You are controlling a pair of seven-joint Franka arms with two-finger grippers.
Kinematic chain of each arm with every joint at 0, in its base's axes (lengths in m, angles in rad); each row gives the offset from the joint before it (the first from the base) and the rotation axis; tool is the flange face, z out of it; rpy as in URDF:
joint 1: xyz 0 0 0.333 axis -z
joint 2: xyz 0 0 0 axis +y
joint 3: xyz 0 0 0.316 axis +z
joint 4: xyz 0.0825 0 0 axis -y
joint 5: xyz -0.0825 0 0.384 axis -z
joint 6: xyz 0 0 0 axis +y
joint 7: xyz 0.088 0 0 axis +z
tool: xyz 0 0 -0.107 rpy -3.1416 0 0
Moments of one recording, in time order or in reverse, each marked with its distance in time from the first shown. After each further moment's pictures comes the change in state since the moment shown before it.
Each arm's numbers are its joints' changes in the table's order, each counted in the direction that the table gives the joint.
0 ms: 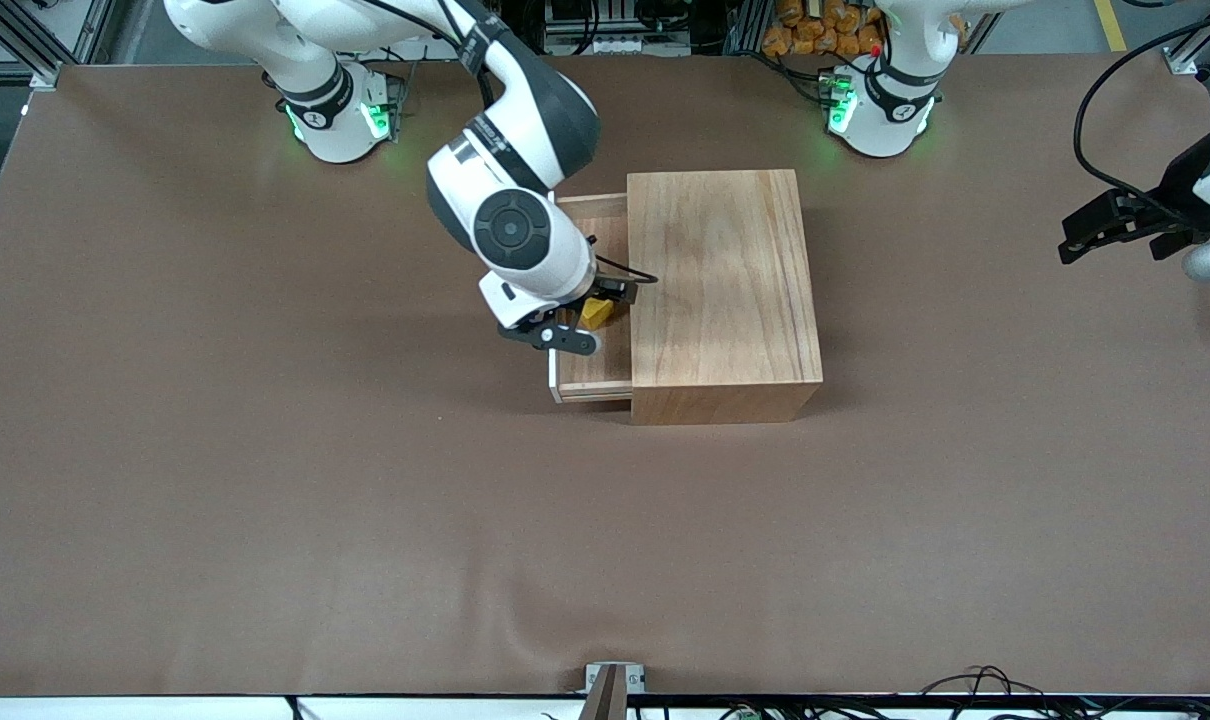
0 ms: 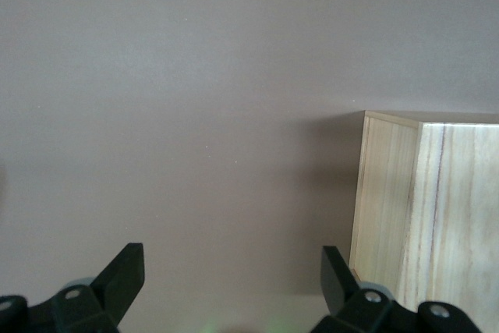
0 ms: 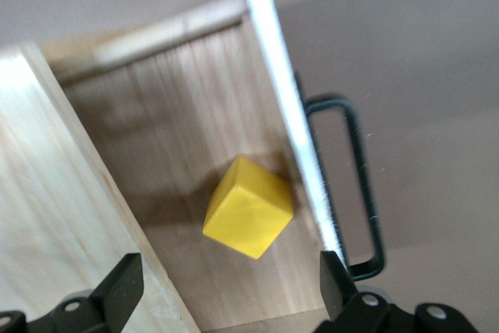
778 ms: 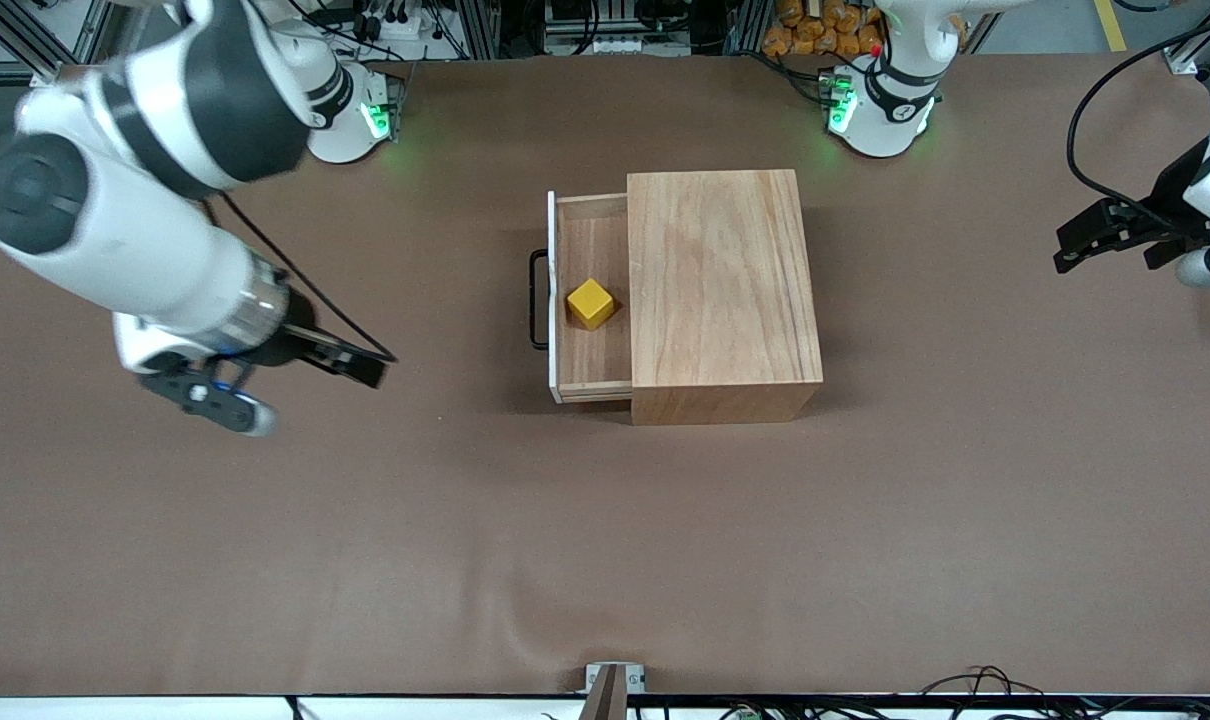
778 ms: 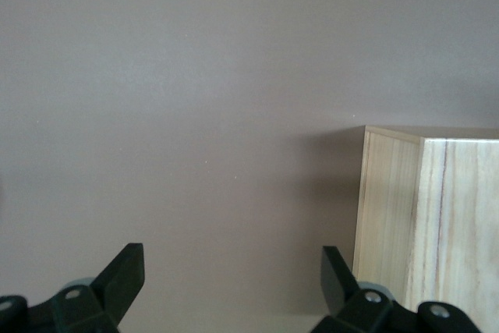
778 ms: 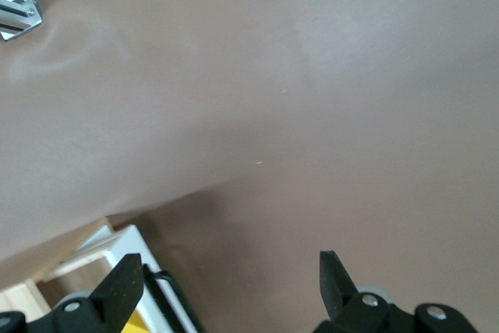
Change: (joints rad) left arm -0.002 -0.037 -0.002 -0.081 -0.001 -0.097 0.000; right arm 0.378 -0.169 -0.026 0.178 0.215 0.250 0.255
